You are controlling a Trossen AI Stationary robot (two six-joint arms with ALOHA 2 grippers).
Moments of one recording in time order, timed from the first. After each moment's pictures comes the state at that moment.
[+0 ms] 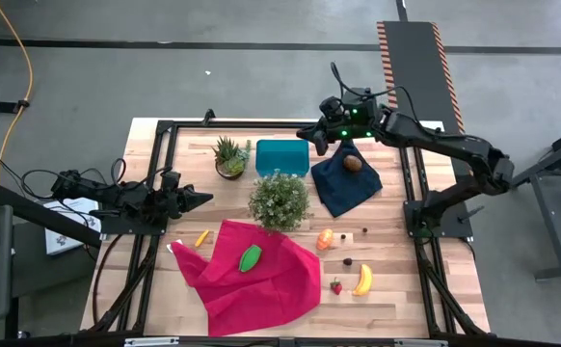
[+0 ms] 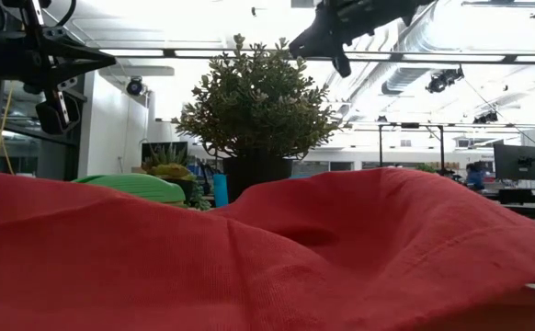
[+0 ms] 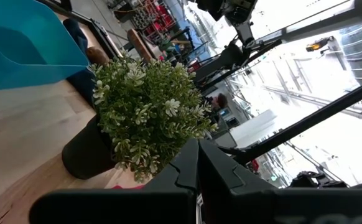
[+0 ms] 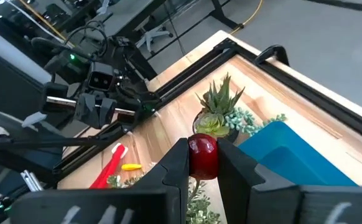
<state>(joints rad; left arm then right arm) -0.16 0.01 0.02 0.05 -0.41 -0.97 -0.46 1.41 1.24 -0.22 -0.32 0.41</state>
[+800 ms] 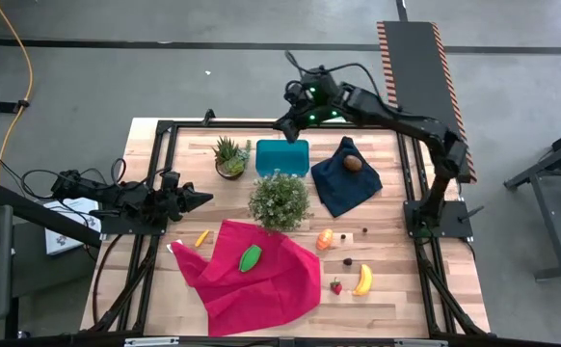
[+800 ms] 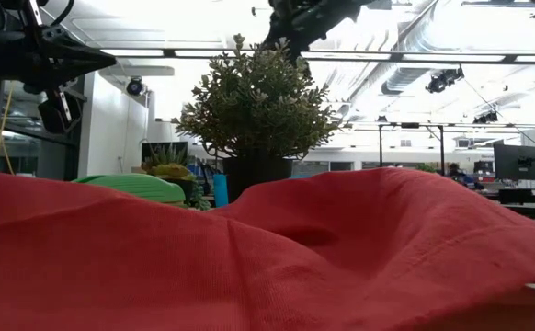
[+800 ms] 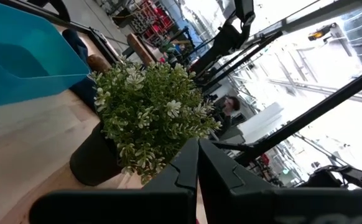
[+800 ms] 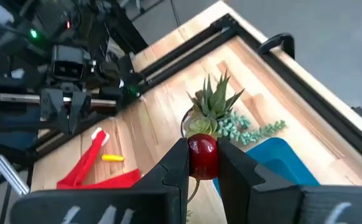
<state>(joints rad) -0.16 0.01 0.02 0.05 -0.41 -0.89 -0.46 1.82 1.80 -0.58 -0.35 0.26</state>
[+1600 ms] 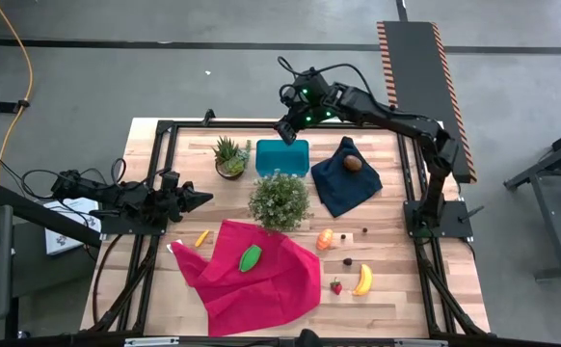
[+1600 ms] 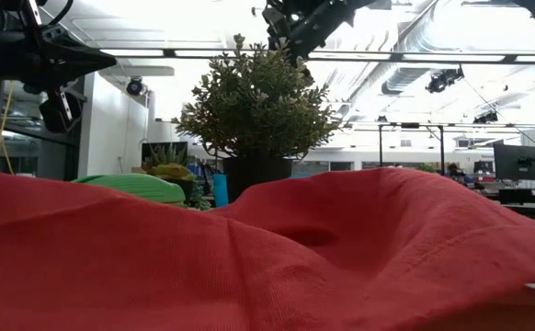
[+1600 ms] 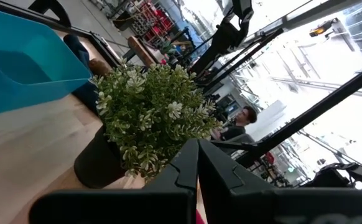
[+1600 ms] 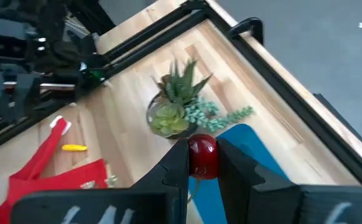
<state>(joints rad) -0.16 0.01 0.02 0.05 -0.42 -0.86 -0.47 1.87 1.84 -0.67 -0.25 0.20</state>
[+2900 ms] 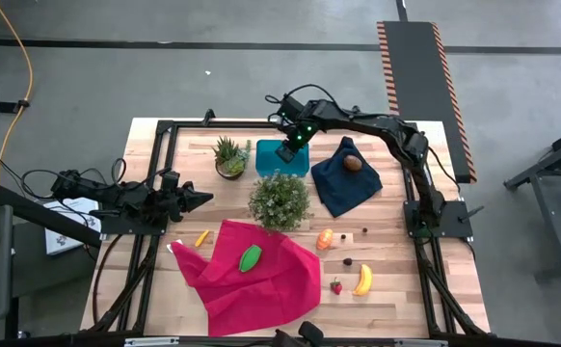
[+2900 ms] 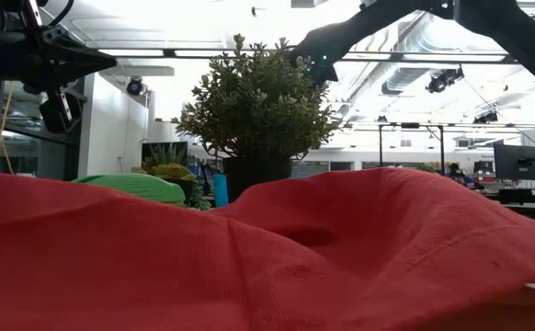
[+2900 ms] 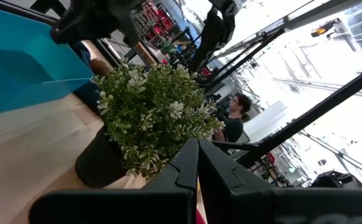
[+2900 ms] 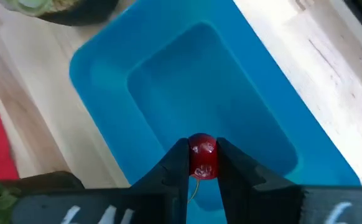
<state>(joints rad) -0.16 0.01 0.02 0.05 -0.42 -0.86 -0.49 2.14 1.84 -0.88 -0.21 0.13</state>
